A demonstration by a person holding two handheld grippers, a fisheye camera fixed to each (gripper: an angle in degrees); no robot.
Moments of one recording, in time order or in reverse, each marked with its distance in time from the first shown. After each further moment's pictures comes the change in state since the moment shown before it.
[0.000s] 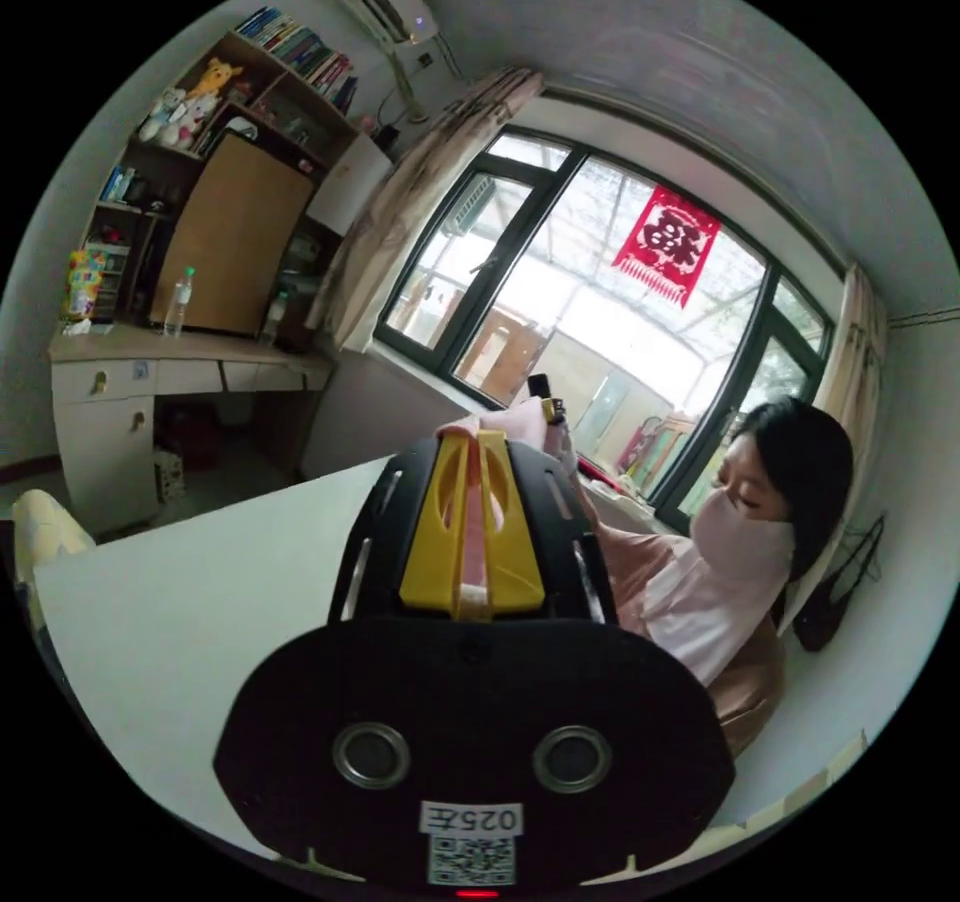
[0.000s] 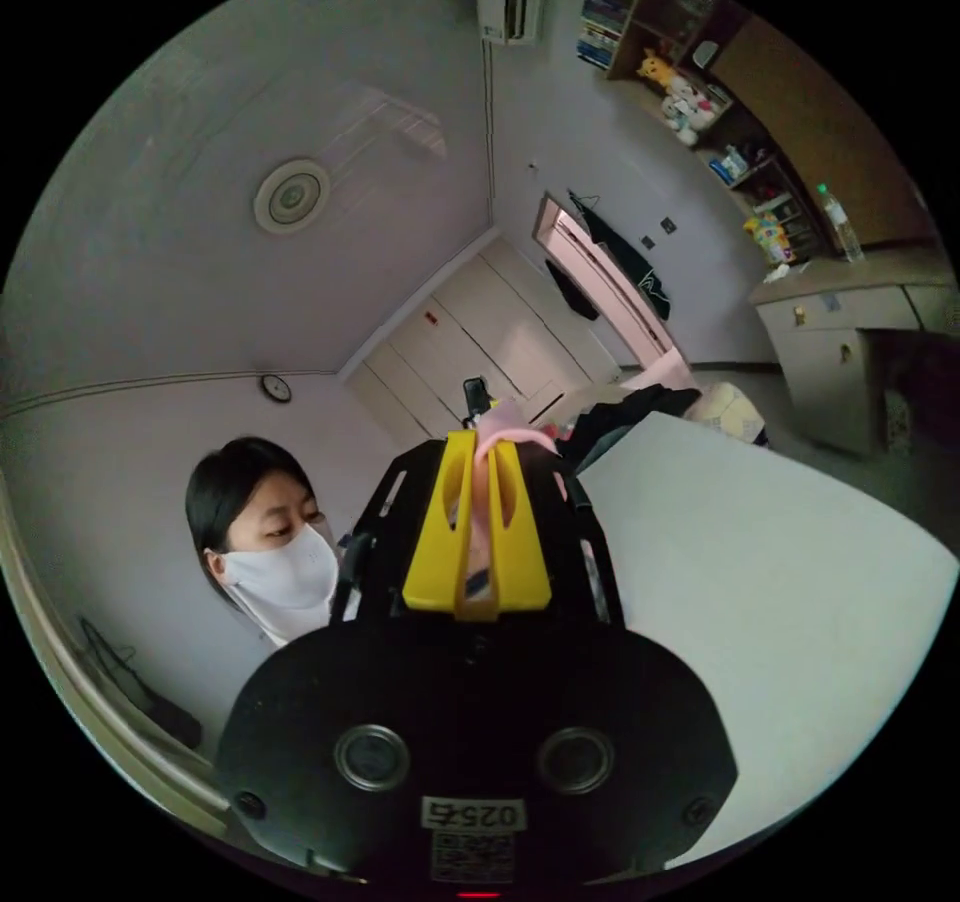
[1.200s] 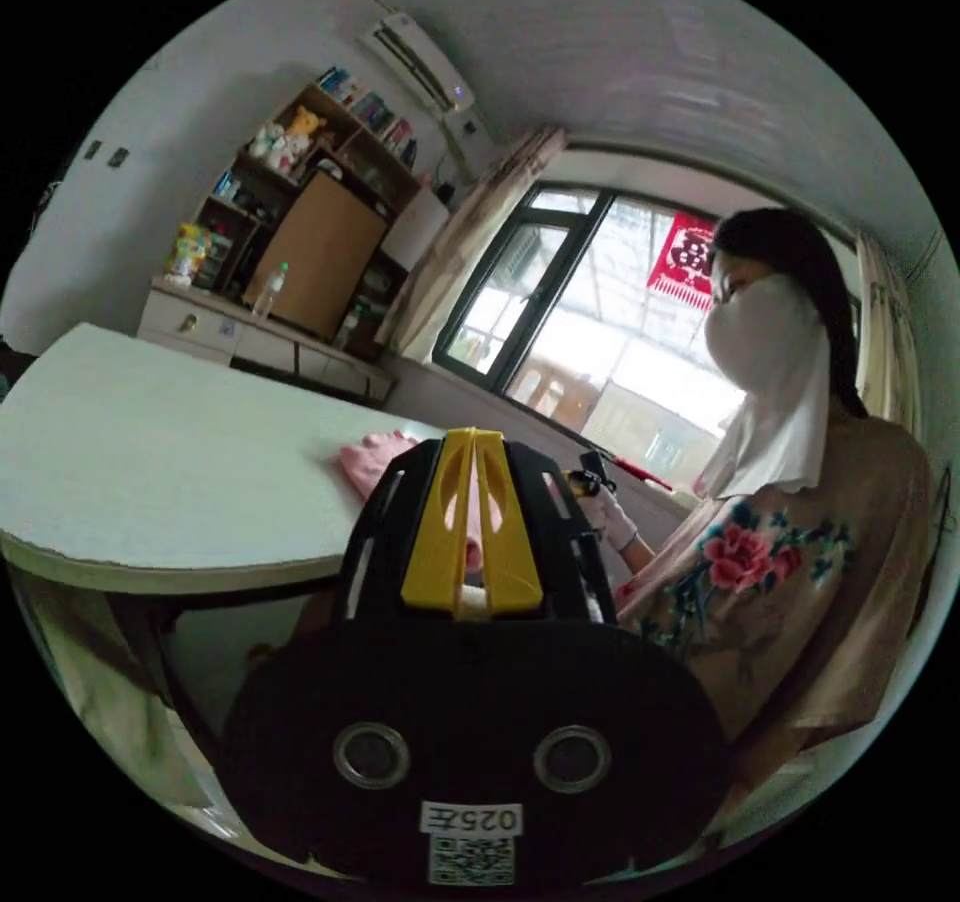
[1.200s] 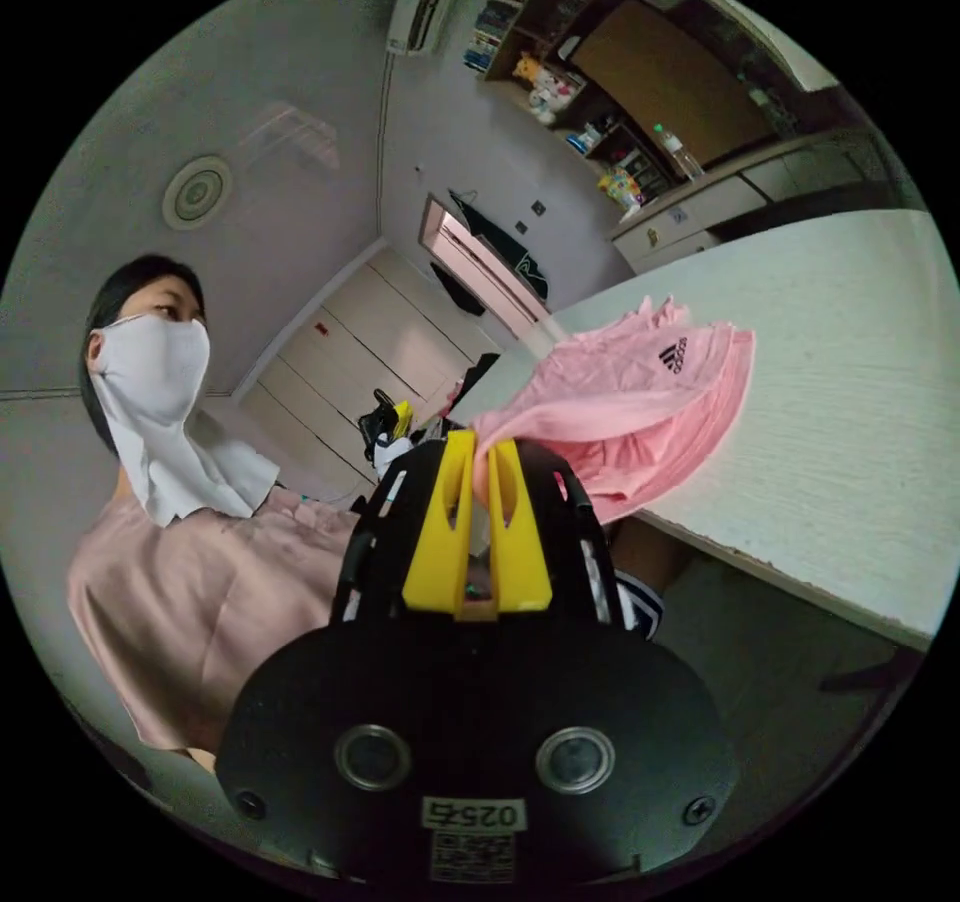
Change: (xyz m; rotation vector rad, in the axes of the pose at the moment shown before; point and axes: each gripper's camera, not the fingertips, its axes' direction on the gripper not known) left arm 0.135 0.282 0.001 0.275 -0.171 0.003; right arm 0.115 0.352 0.089 0.093 0.296 0.113
